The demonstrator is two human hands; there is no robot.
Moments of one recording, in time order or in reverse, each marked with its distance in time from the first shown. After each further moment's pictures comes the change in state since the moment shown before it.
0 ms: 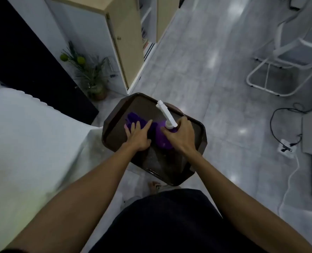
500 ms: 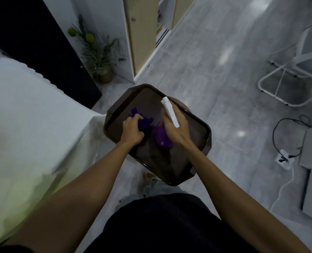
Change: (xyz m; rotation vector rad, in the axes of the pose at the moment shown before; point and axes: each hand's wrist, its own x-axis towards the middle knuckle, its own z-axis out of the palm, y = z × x) left_hand -0.006 -0.034 0.004 -0.476 0.280 -0.108; right_hand 0.009 -0.051 0.011 0.273 -0.204 -0.080
